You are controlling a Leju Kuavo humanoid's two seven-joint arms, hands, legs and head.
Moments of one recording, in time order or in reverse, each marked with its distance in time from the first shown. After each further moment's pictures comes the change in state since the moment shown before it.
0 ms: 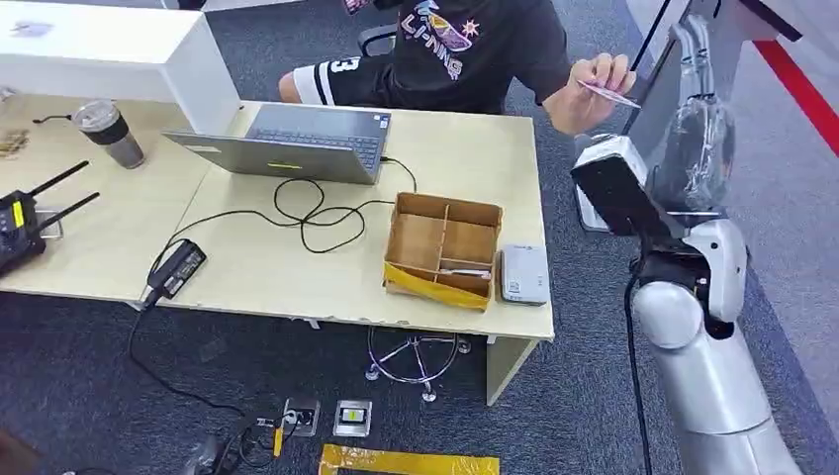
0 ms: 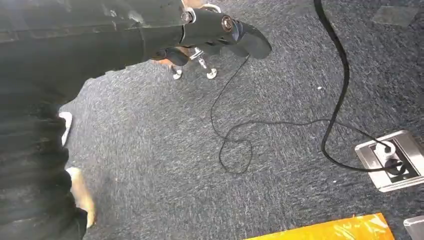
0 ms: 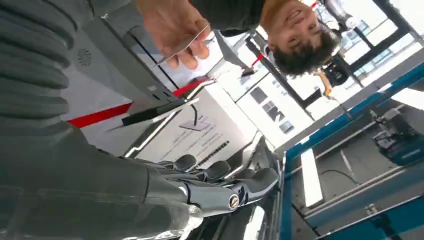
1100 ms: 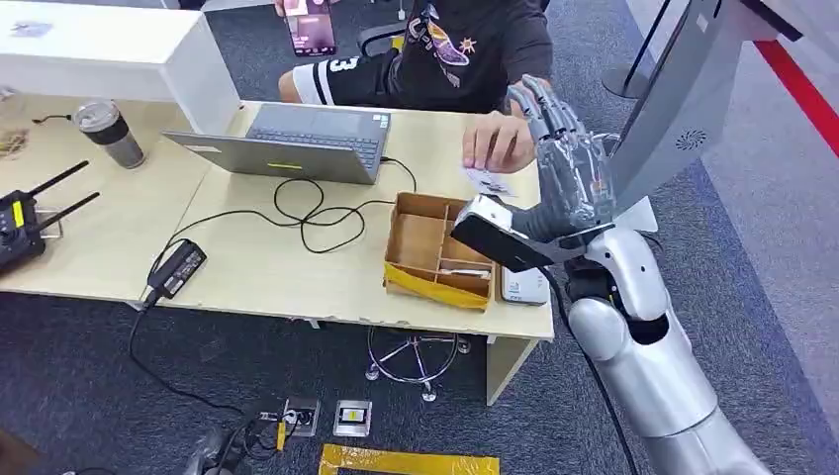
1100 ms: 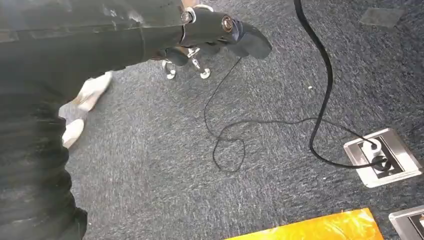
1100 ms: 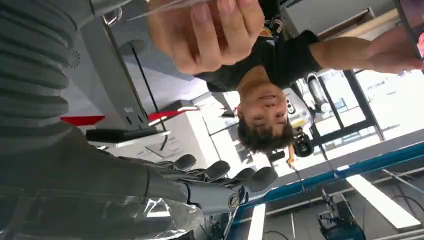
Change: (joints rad) left arm -0.020 -0.004 0.000 0.000 -0.005 -0.016 -0.003; right arm -0.028 0.047 0.191 0.088 0.127 0.146 -0.004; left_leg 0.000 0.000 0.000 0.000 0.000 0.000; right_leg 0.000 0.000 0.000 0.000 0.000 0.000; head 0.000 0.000
